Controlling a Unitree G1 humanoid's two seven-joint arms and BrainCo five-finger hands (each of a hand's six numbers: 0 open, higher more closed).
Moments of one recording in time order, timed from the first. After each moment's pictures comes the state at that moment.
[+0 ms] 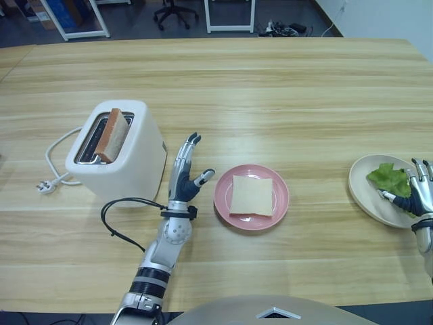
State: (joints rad) left arm 0.00 0.21 -0.14 0.19 0.49 -0.44 0.39; right arm -0.03 -0.78 -0.08 0.68 -1.06 -0.16 -0.54
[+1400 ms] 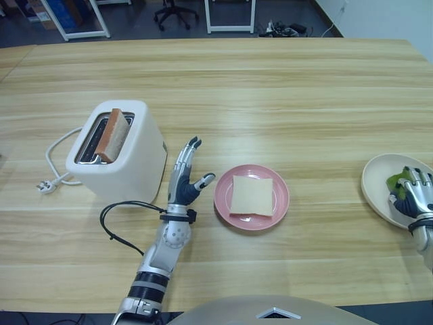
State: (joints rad) left arm 0.04 0.21 -0.14 0.16 0.51 -0.43 0.38; right arm -0.20 -0.86 0.27 0.98 -0.84 -0.15 -0.63
